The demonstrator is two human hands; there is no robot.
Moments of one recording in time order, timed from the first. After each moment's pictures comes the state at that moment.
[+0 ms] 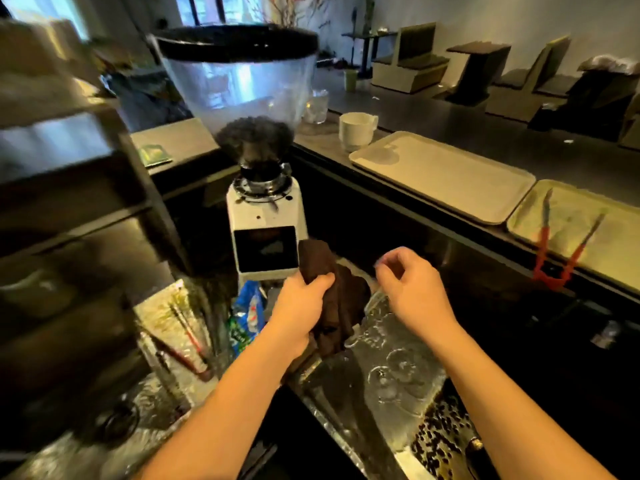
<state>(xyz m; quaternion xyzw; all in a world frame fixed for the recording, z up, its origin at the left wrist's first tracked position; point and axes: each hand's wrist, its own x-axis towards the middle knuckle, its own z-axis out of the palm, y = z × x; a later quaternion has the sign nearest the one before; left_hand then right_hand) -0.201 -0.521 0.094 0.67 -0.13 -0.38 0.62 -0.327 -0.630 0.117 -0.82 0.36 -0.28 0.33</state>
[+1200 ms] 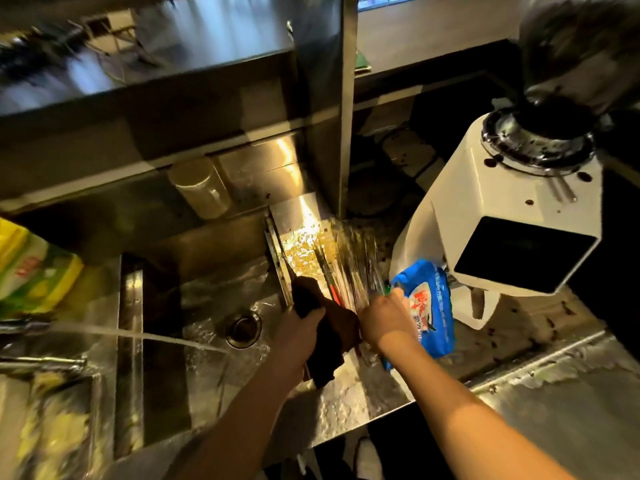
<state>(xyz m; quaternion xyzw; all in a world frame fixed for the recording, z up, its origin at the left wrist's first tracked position) -0.013 -0.329 -0.046 0.73 0.18 -0.32 0.57 -0.044 -0.474 -0.064 -0.93 0.27 0.20 0.16</state>
